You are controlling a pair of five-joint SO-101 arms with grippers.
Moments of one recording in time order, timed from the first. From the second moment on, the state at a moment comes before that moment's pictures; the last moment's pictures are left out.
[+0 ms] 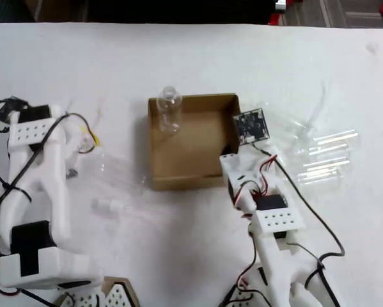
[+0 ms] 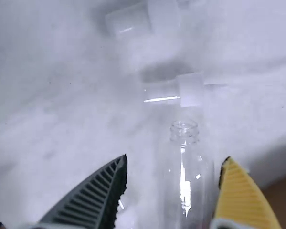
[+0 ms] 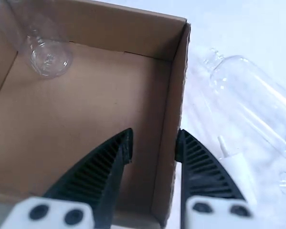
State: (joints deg) left arm -18.7 -1.2 19.6 77.8 51.6; right arm -11.5 -39.3 72.4 11.8 9.2
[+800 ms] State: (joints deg) left arm -18.3 18.2 13.3 75.0 52.1; right arm -11.6 -39.3 72.4 11.8 9.2
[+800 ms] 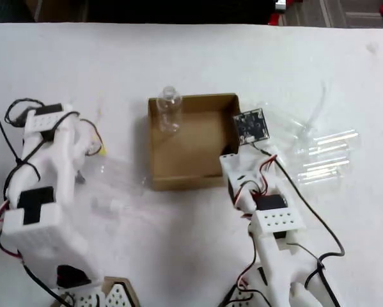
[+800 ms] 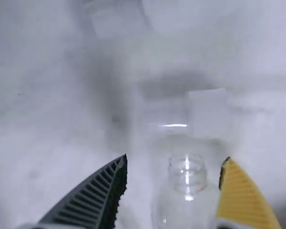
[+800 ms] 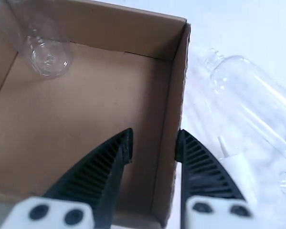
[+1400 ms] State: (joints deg) left arm -17.3 21.2 9.9 73.5 56.0; right arm -11.6 -39.3 72.4 11.8 9.2
